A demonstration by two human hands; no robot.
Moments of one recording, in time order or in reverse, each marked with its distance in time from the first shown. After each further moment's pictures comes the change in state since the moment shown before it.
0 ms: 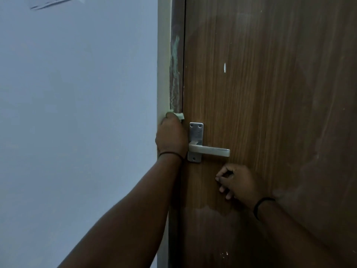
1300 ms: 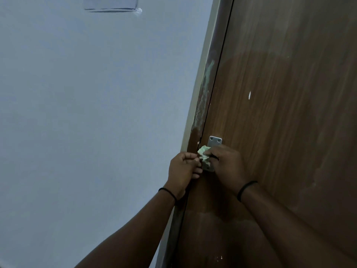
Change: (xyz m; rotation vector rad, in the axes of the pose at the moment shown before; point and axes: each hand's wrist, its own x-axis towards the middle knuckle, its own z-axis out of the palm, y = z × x) left_hand -0.061 -0.048 -0.046 -1.004 -0.488 -0.529; right_hand -0.001 -0.139 0.012 -0.372 0.217 -0.582
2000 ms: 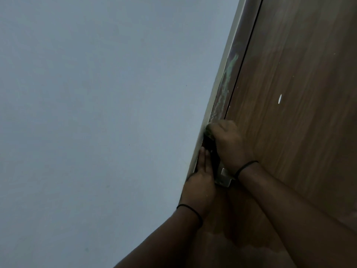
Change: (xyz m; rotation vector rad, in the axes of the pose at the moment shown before) left_hand 0.046 -0.053 0.022 1.113 0.018 0.419; right_hand 0.090 0.022 0.037 -0.397 0.074 -0.291
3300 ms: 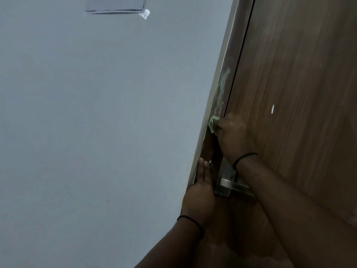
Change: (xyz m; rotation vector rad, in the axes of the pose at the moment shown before) left_hand 0.002 0.004 -0.014 0.032 -0.130 -0.067; right_hand 0.041 0.015 -0.009 -0.020 0.094 0.224
